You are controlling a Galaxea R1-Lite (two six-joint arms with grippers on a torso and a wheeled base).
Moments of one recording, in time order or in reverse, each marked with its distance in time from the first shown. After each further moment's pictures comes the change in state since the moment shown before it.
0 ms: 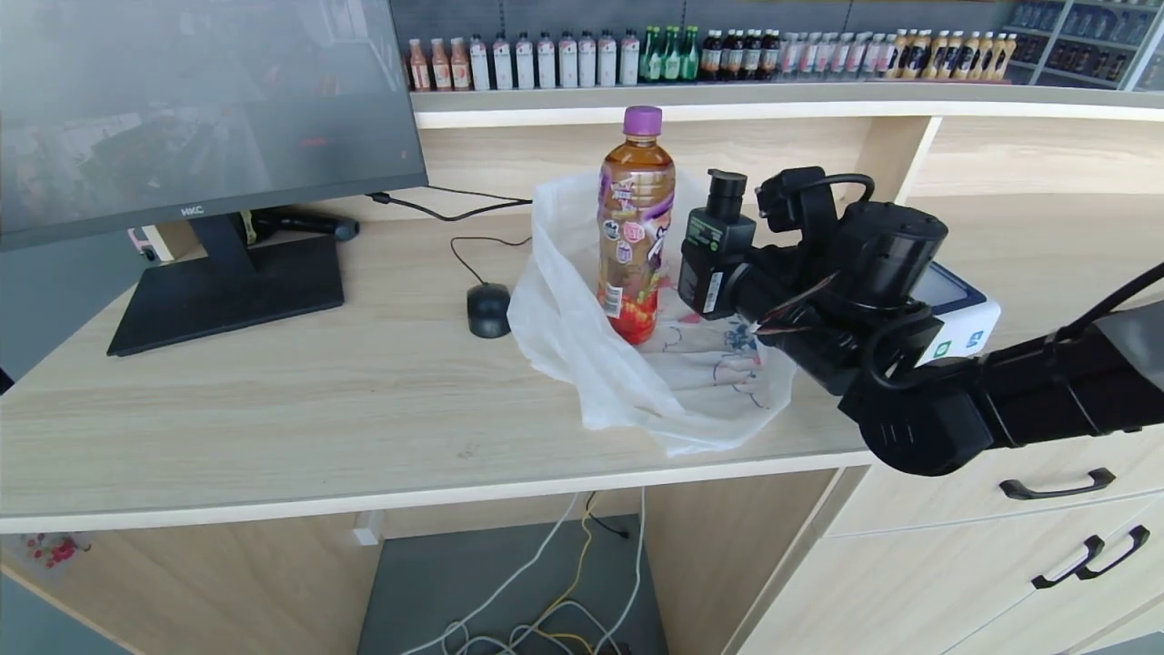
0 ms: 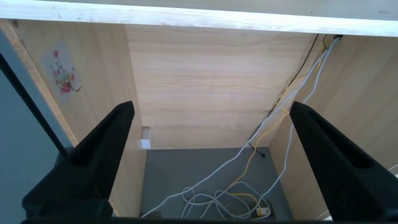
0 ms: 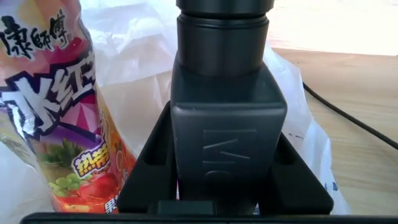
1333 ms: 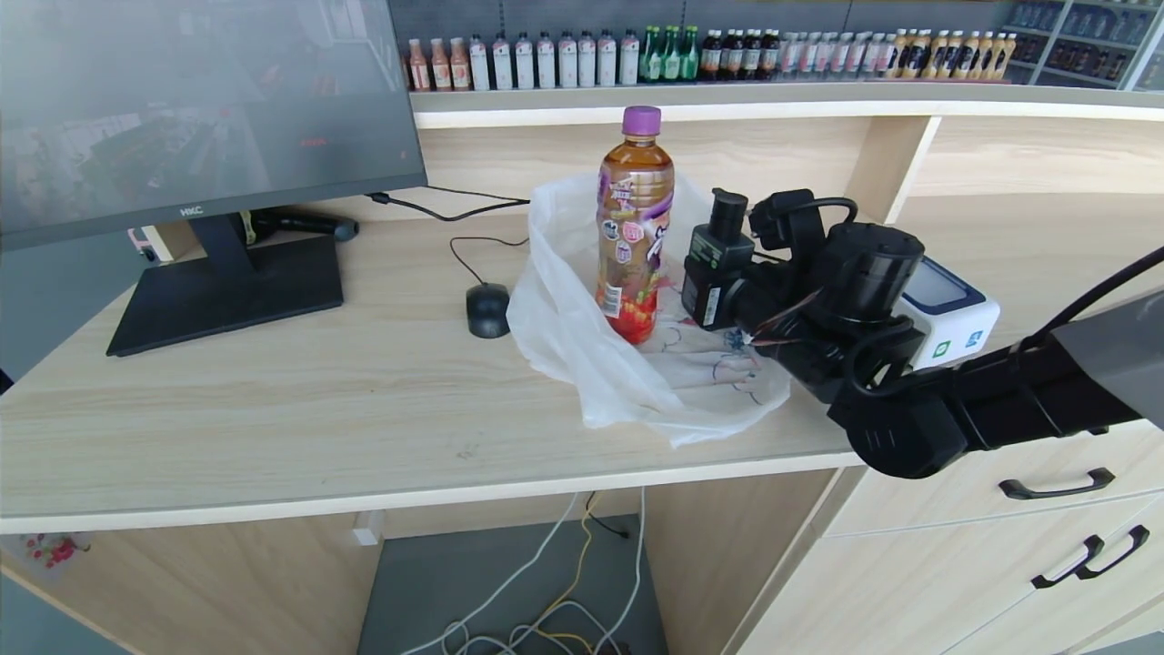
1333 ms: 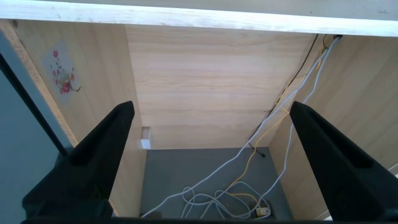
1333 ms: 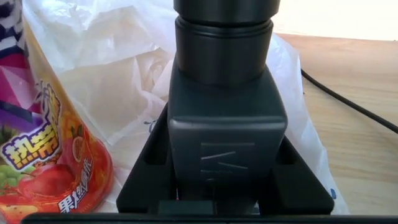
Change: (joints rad) left arm 0.000 0.000 0.000 0.000 0.000 0.000; right arm -0.016 0.048 0.004 -0.009 -0.002 -0.012
